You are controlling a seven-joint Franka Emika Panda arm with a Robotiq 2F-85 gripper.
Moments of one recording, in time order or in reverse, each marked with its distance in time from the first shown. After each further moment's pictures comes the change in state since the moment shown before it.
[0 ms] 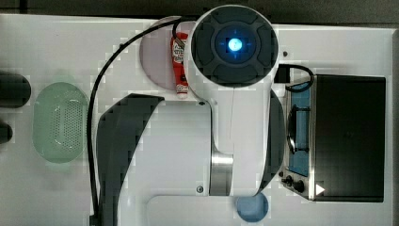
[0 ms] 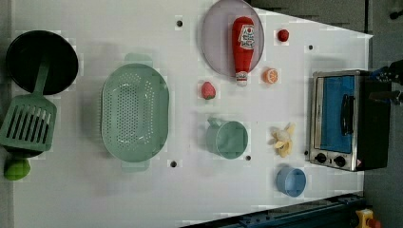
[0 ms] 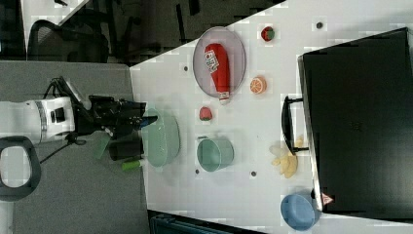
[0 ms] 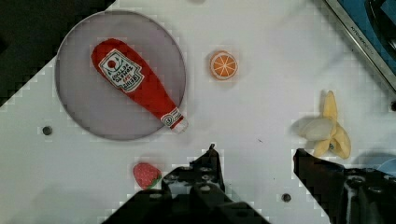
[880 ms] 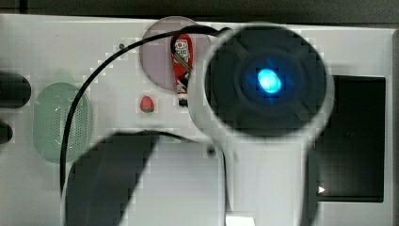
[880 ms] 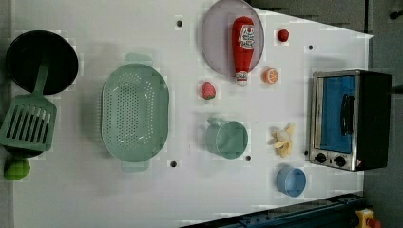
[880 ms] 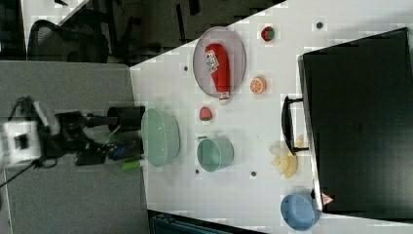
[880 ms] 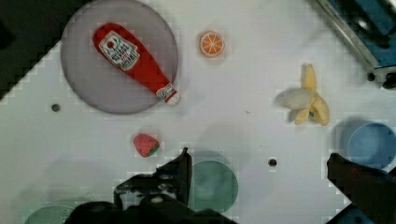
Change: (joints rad) arm -0.051 -0.073 0.041 0.058 0.038 -0.122 0.006
